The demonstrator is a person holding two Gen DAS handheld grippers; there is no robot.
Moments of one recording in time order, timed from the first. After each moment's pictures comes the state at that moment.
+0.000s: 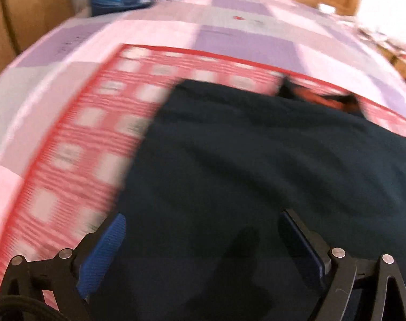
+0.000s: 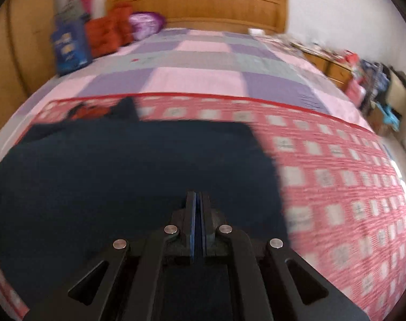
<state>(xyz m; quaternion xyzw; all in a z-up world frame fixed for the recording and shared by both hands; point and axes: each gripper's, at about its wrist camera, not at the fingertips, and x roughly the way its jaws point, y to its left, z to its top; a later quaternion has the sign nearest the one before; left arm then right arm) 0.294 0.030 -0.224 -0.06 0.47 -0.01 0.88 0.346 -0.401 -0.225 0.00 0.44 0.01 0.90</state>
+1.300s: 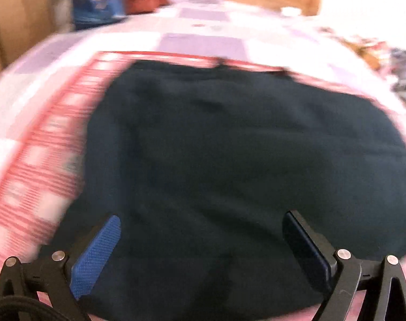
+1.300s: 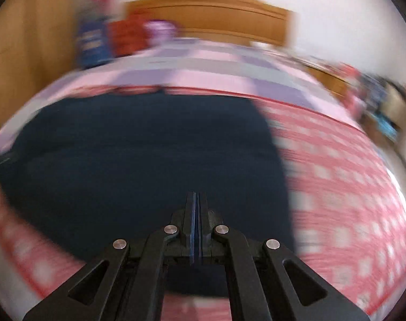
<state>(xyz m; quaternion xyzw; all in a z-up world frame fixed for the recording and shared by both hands) 0.176 -0.018 -0.209 -0.06 0.43 -0.06 0.90 0.191 -0.354 -0.213 -0.04 0.41 0.05 0.91</state>
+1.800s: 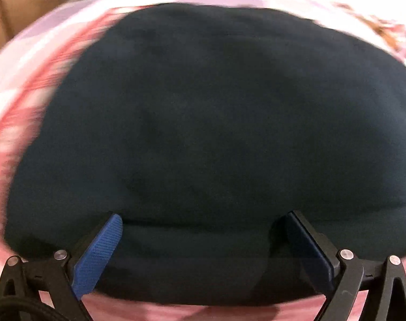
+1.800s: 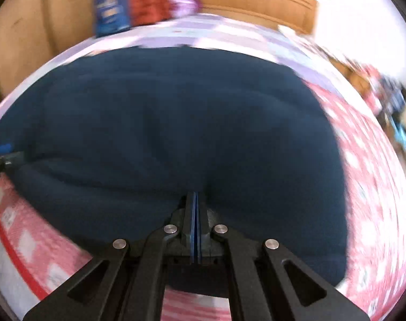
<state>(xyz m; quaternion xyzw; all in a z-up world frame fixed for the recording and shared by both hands) 0.174 0.037 -0.285 -0.04 0.49 0.02 0.87 0.201 -0.391 -0.271 -0.04 0.47 0.03 0.88</state>
